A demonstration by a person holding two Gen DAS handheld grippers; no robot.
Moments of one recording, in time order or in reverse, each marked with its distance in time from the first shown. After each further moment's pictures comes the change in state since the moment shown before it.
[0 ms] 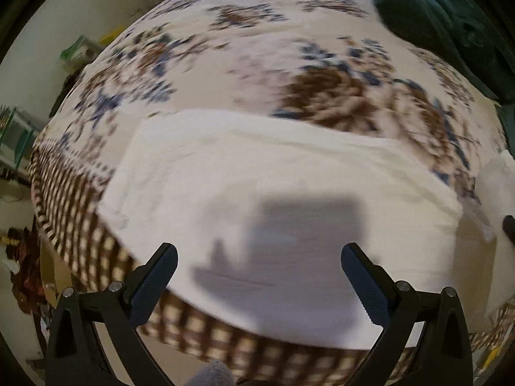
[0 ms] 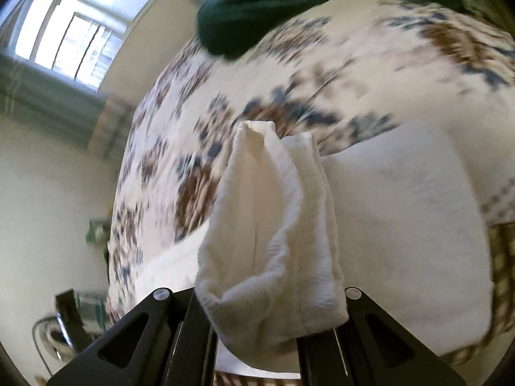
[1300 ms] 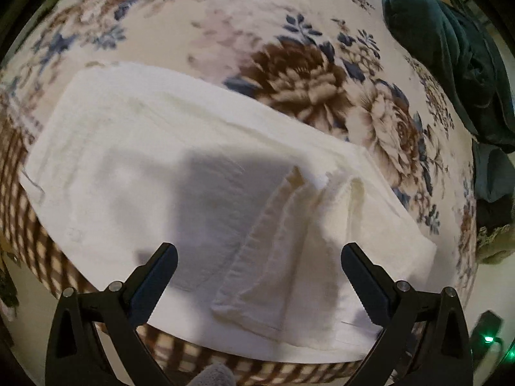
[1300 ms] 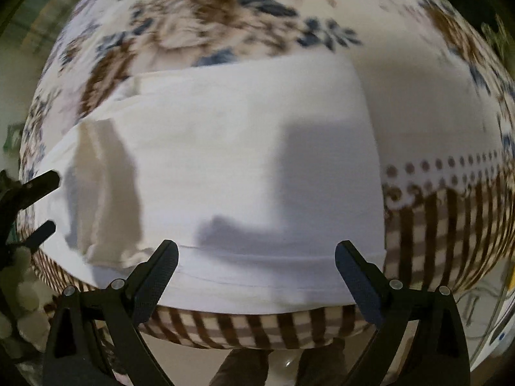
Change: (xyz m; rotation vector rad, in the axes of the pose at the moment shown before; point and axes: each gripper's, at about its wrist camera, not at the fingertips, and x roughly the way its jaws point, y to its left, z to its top) left arm 0.036 -0.028 0.031 -0.173 0.185 -0.289; right arm 0.025 -0.029 -0.037 -0.152 0.394 -0.439
